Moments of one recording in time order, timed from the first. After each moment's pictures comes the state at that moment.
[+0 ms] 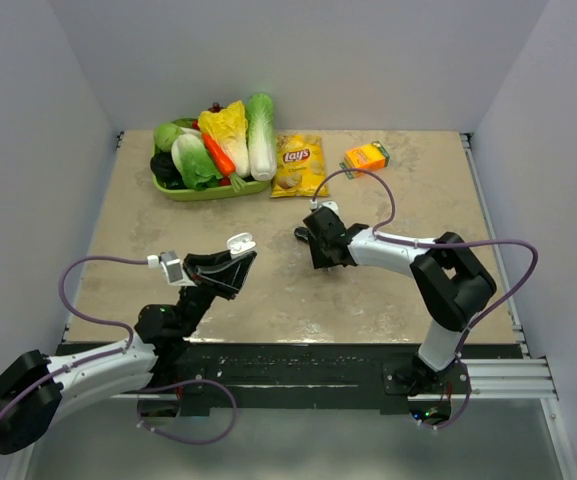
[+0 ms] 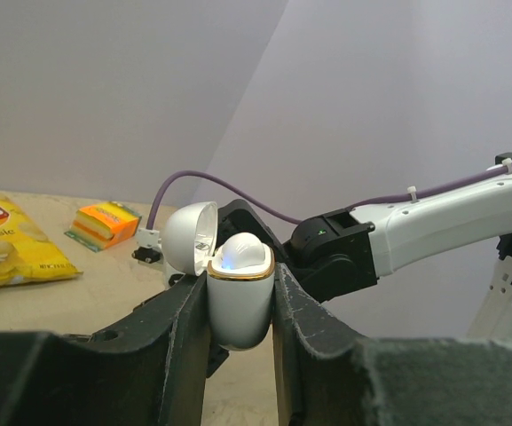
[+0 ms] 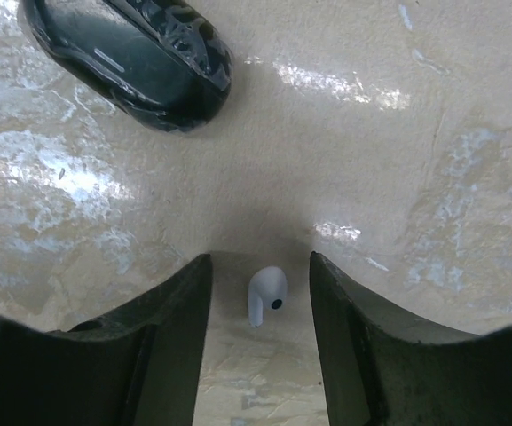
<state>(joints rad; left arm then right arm) -0.87 0.78 0.05 1.28 -0.19 -0.46 0.70 1.76 1.03 -0.34 0.32 0.41</state>
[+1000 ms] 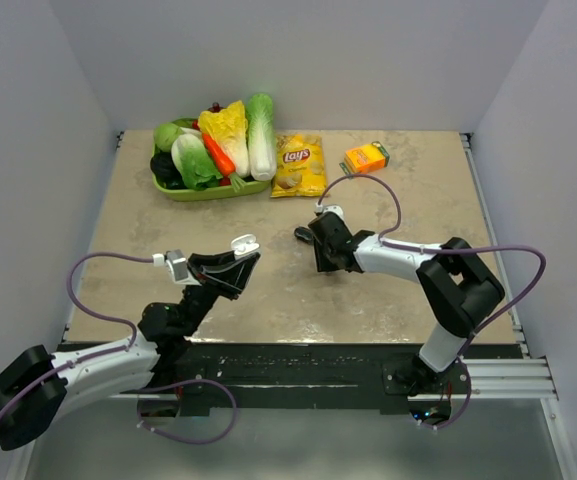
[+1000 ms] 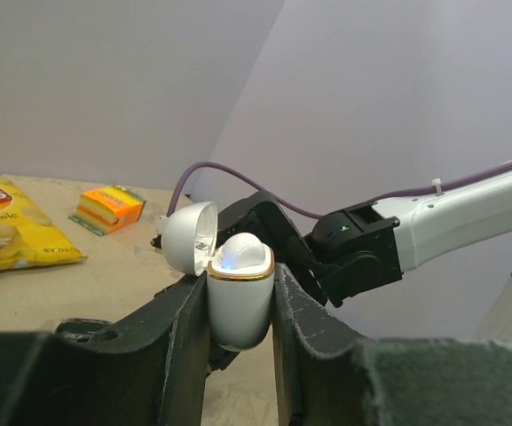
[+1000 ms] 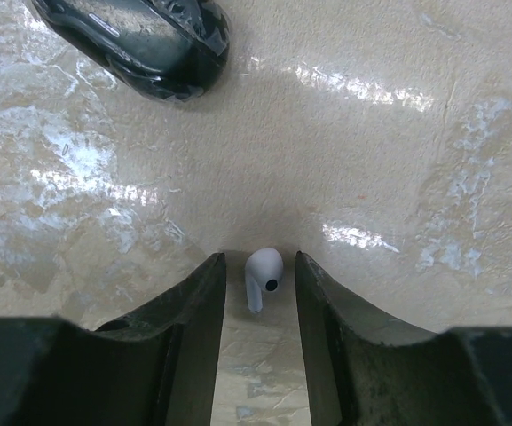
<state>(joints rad) -0.87 0.82 0.05 1.28 -0.18 -0.46 0.70 1.71 0.95 -0.27 0.29 0.45</state>
